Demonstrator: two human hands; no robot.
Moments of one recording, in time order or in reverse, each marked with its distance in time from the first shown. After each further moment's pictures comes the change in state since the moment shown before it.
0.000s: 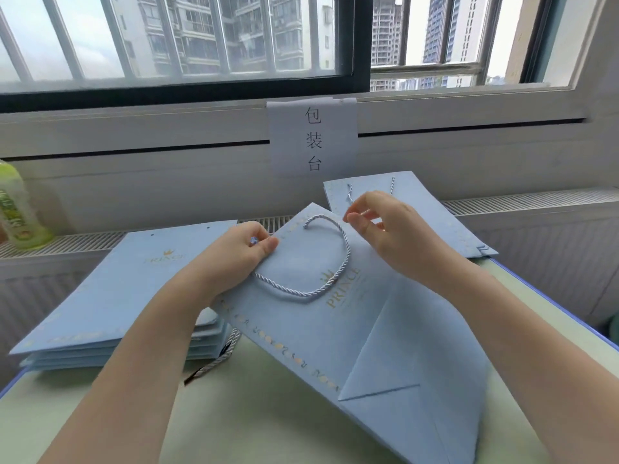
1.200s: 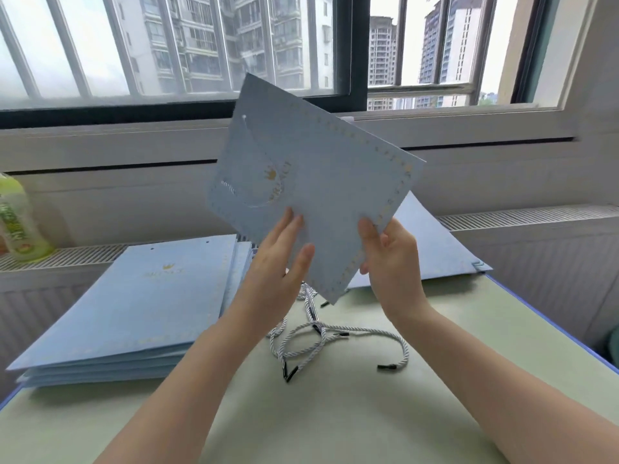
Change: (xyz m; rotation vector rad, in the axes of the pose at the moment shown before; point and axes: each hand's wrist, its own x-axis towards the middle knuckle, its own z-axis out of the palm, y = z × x) left_hand -0.007 0.015 0.050 -0.075 0.256 0.419; right_hand -0.008 -0.007 0.032 0.558 0.477 0.187
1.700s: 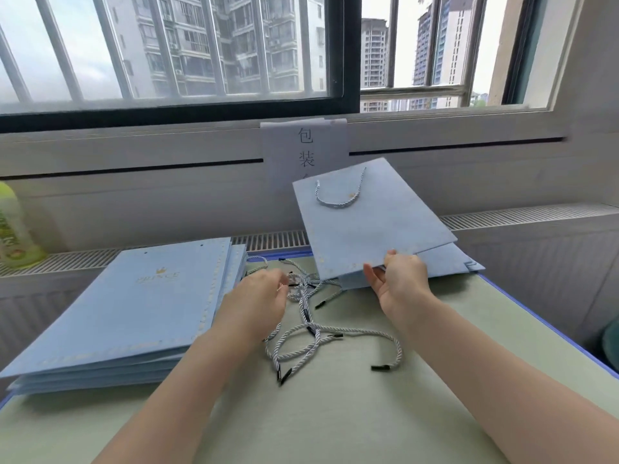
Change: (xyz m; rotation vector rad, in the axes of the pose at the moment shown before) left_hand -0.007 -0.032 0.004 0.456 -0.250 -0.239; right_hand 0.020 0.020 -0.009 0.523 0.405 0.813
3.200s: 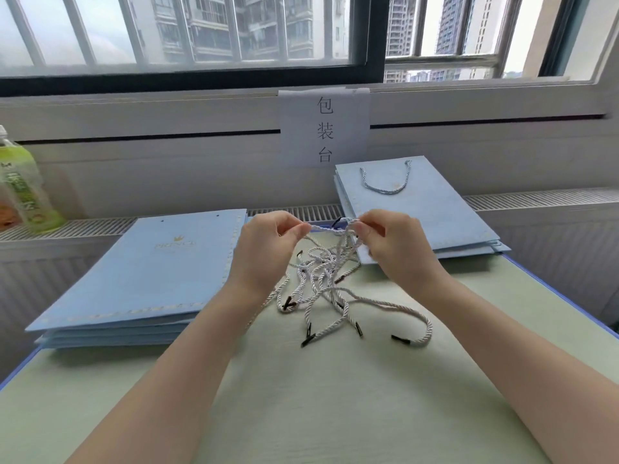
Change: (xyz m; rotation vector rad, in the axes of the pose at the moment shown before) left_hand 0.001 0.010 -0.023 -0.551 0.311 0.026; right_hand -0.006 0.009 -0.004 -1.149 -0.490 -0.995
